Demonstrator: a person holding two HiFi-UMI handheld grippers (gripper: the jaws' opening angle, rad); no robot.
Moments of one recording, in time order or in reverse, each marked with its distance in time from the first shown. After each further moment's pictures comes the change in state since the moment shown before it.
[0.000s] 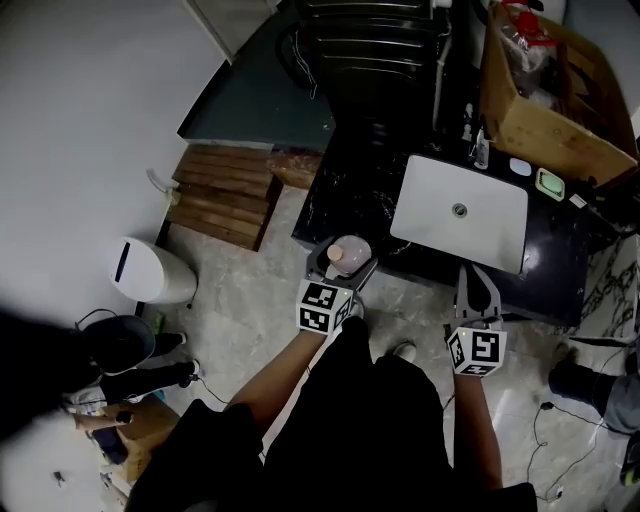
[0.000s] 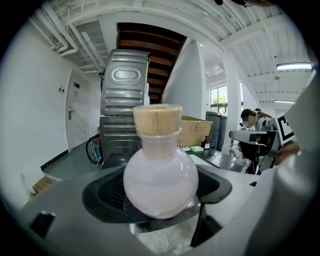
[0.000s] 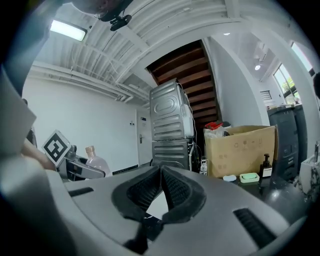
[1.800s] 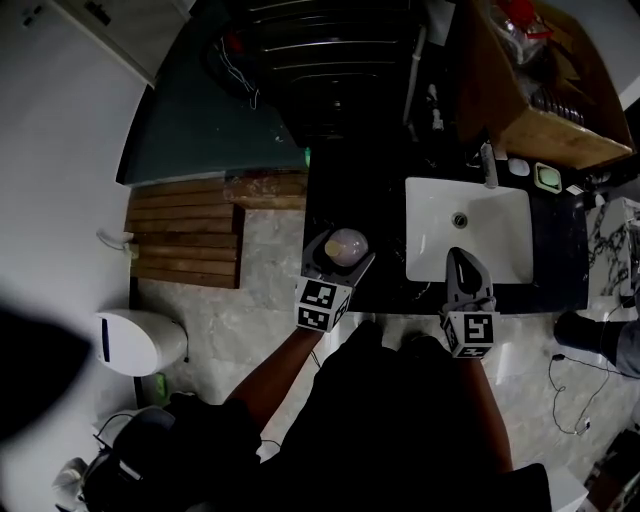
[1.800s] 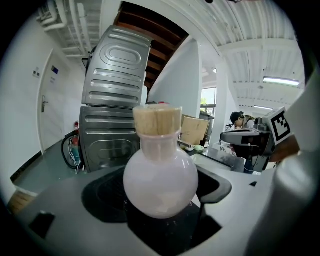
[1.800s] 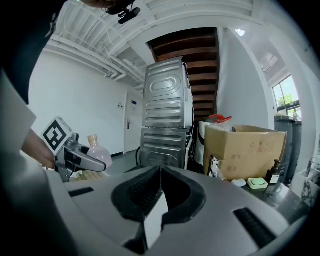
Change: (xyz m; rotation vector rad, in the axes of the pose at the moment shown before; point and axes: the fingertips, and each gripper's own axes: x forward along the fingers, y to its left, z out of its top) left arm 0.137 0.148 0.030 0.060 0.046 -0.262; right arm 0.192 0.031 -0.018 -0.088 0.159 -0.178
